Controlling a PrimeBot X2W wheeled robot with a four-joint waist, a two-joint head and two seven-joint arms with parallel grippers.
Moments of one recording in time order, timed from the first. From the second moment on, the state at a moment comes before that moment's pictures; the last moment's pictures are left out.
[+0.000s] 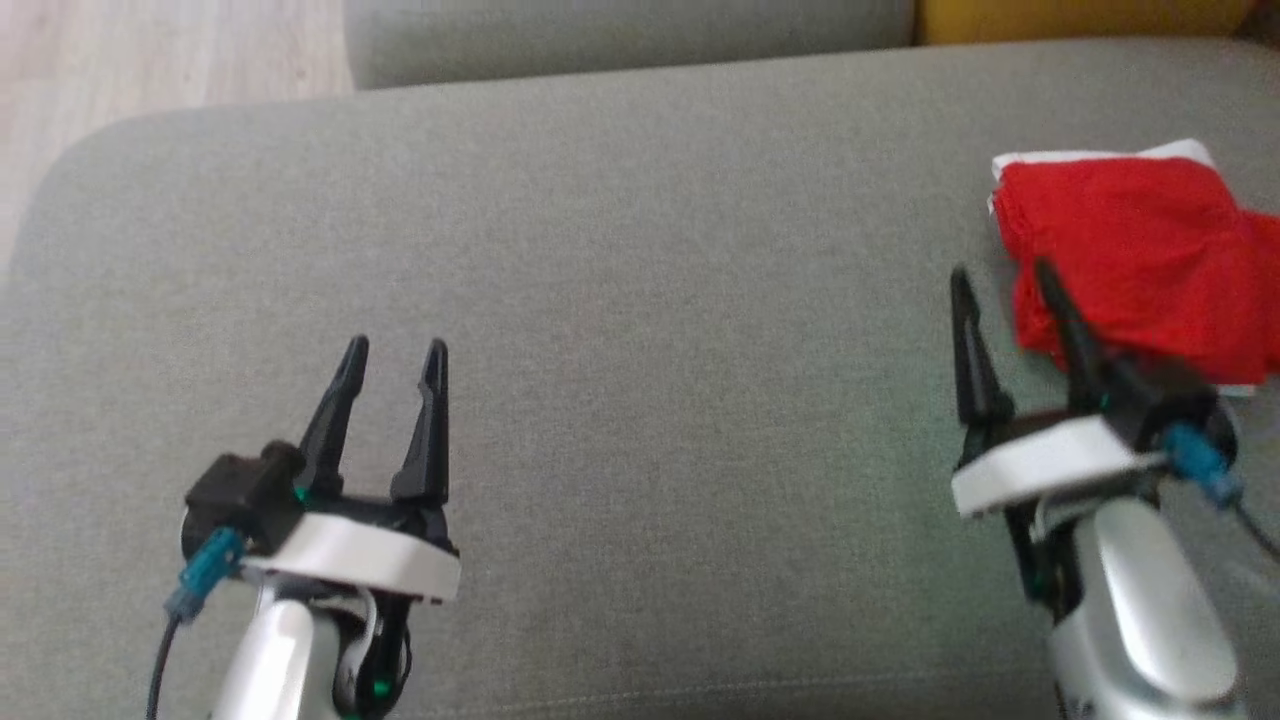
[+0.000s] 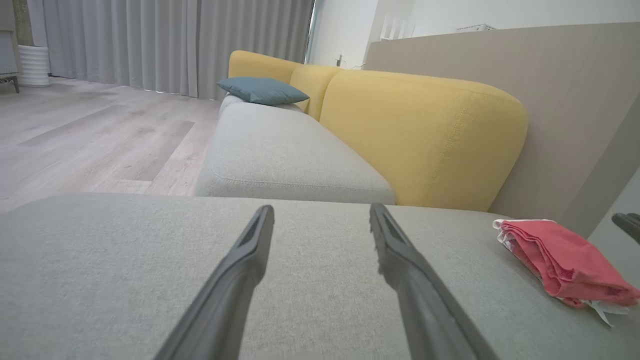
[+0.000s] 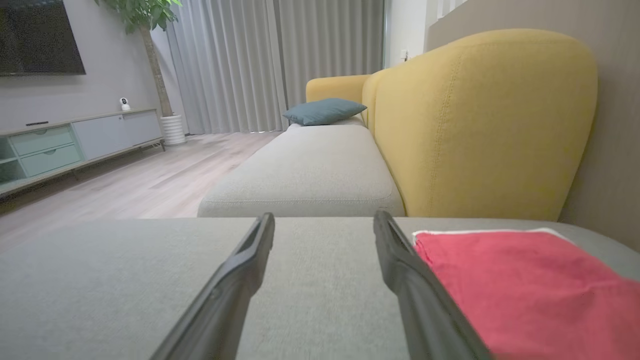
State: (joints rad) left arm -0.11 0.04 -0.17 0.13 -0.25 -0.10 -0.25; right arm -0.29 -0.07 0.06 0.33 0.11 0.13 -0.20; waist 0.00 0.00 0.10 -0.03
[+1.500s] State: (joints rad) left arm 0.02 0.04 -0.16 0.03 -0.26 -0.06 -0.25; right arm -0.07 -0.05 0.10 0.22 0.20 0.13 -0.25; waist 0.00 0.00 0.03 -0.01
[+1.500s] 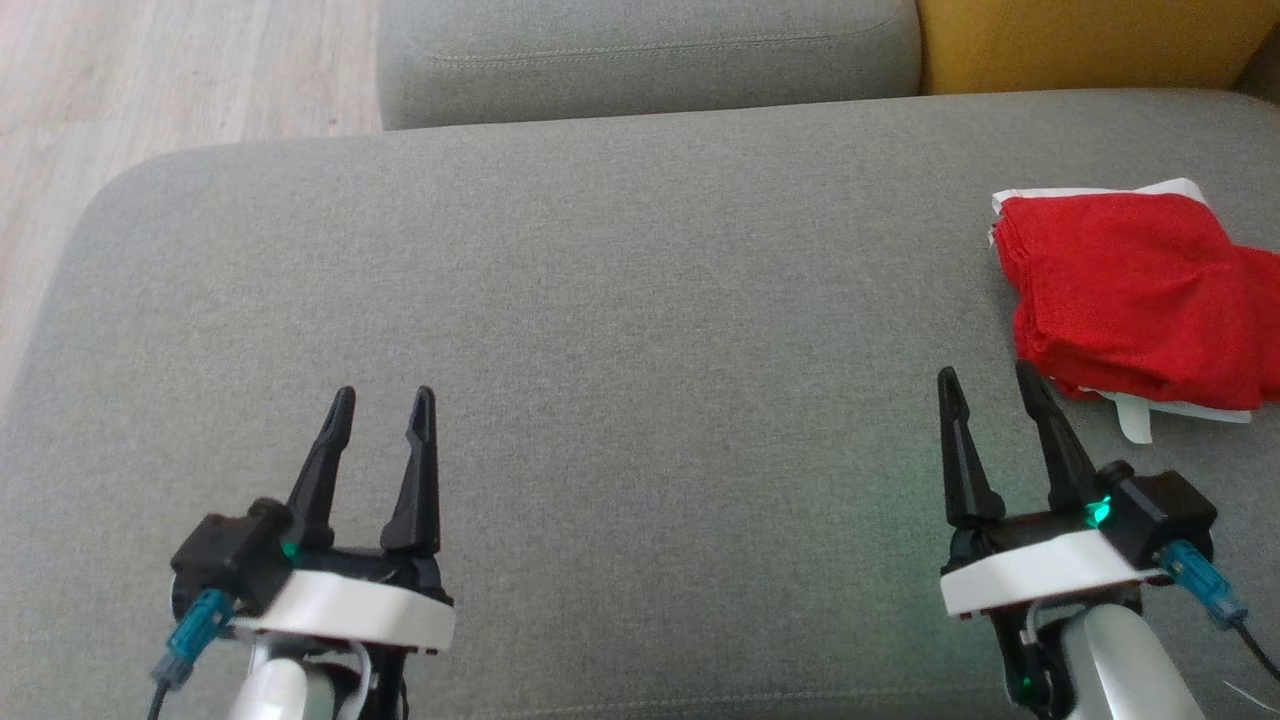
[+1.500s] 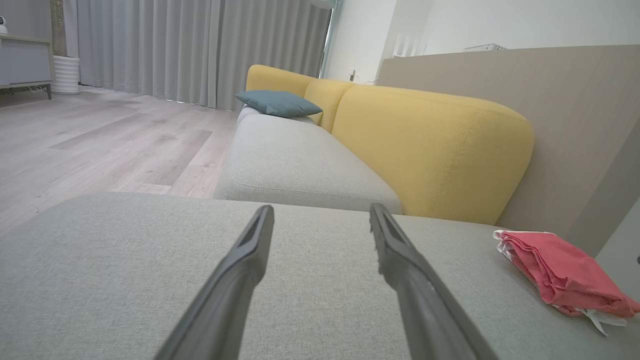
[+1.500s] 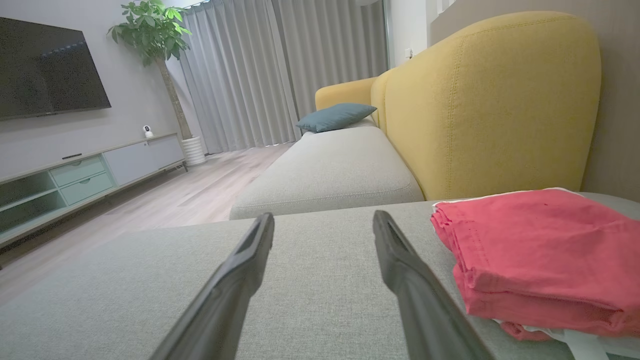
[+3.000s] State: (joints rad) left arm 0.05 0.05 -0.12 0.16 -0.67 -0.07 -0.17; right arm -0.01 -0.05 0.06 0.30 0.61 0.13 -0.17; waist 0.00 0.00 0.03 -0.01
